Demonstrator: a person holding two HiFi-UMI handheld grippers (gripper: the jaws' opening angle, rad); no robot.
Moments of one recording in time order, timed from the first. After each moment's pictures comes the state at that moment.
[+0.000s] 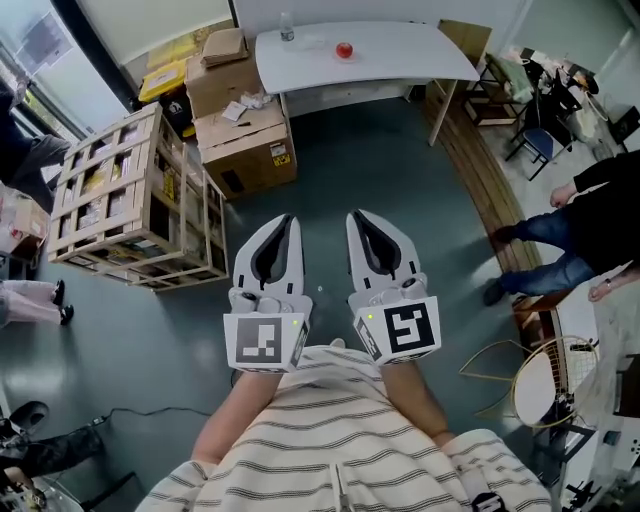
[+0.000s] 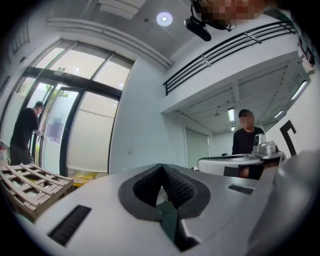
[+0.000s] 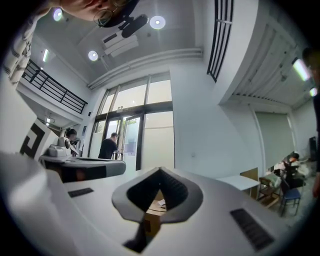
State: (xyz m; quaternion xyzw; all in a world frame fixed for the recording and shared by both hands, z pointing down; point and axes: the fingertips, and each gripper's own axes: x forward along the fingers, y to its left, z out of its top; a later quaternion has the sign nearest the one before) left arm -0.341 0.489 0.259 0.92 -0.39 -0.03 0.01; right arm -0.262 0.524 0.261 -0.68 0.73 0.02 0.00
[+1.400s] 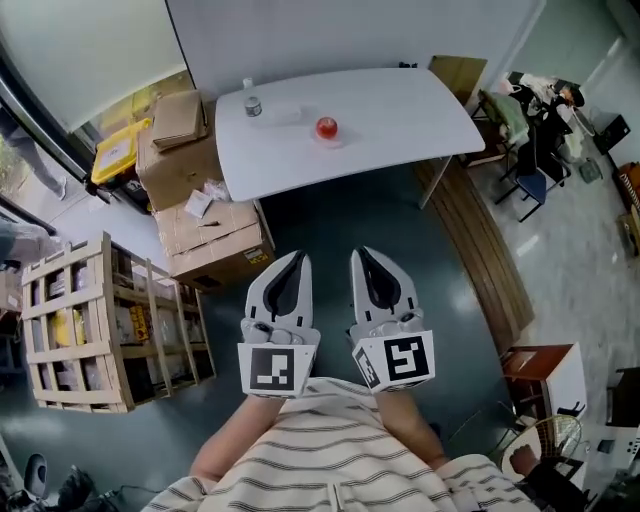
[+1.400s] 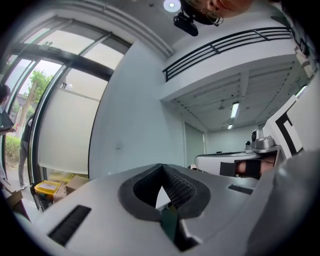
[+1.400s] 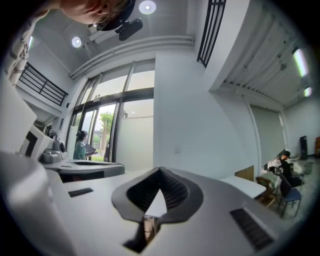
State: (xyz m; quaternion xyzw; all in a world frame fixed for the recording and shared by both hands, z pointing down) left arm -0.120 0.102 0.295 0.95 -0.33 -0.02 0.01; right arm -0.048 0.139 0.293 -0.73 0.69 0.00 -0.01
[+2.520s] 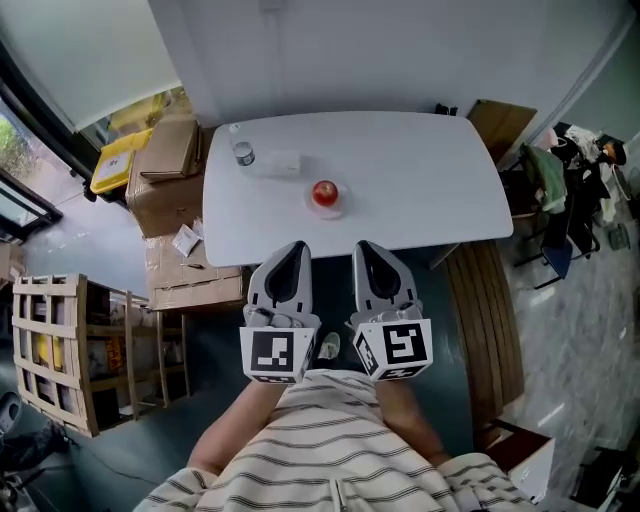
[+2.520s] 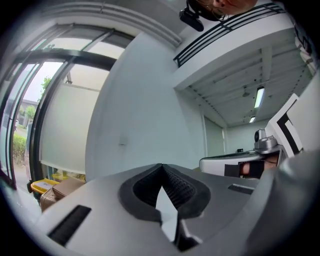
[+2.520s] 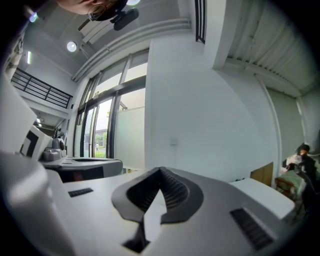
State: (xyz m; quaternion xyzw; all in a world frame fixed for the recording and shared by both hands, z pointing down) left arm 0.097 -0.132 0.329 0.91 -0.42 -0.01 0.02; right arm 0.183 -0.103 0.331 -0.67 0.74 -0.04 -0.03
